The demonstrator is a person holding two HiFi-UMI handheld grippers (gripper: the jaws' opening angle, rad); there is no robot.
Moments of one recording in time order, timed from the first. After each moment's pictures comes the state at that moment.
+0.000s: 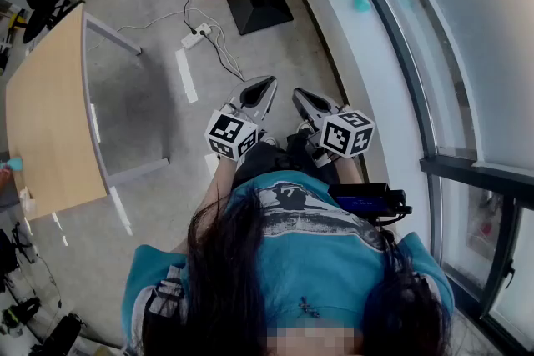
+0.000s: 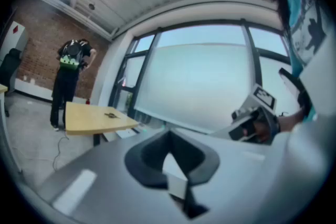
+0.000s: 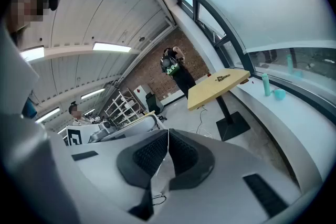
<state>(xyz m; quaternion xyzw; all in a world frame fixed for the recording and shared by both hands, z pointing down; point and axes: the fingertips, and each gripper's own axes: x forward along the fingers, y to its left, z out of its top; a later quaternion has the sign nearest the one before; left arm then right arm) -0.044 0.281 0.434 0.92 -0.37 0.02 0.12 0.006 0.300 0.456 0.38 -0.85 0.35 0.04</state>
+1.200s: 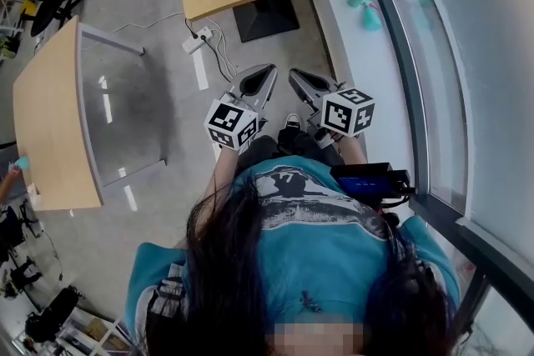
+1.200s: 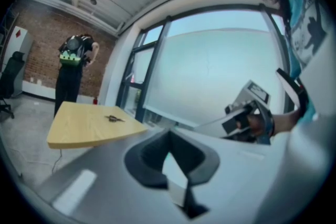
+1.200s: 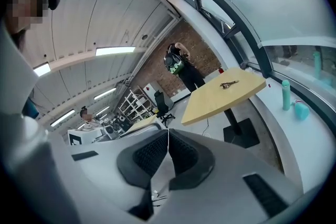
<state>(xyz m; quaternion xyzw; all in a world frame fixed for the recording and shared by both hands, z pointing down) 0.063 0.064 0.442 0.90 -0.42 0.04 0.13 0.101 0.067 0.453 0.29 -0.88 0.36 0.05</state>
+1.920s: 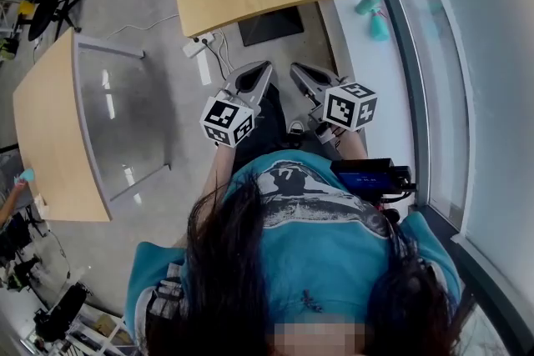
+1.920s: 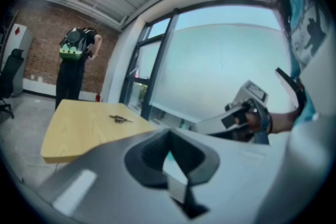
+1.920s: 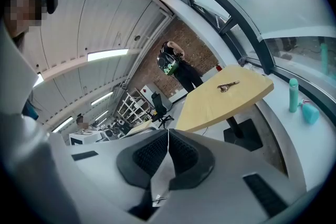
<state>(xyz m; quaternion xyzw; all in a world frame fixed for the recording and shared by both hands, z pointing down) 0.030 -0.044 0.465 0.89 -0.42 0.06 0.15 0.080 -0.047 0.472 0.29 -0.87 0.39 0.04</state>
